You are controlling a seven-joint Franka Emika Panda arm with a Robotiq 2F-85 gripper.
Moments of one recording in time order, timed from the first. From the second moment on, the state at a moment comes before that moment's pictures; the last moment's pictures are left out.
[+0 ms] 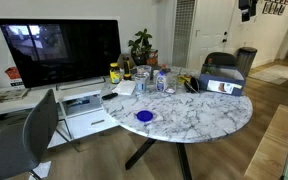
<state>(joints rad) -0.01 -0.59 0.08 -2.36 -0.17 1.59 -0.03</state>
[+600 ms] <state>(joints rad) -0.19 -0.29 -0.16 -2.22 -0.17 1.87 0.05</state>
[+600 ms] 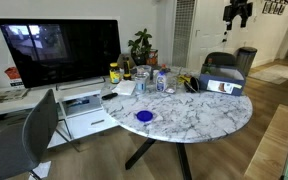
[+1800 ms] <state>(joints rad) -0.24 0.09 -0.23 -2.01 0.00 2.17 0.12</state>
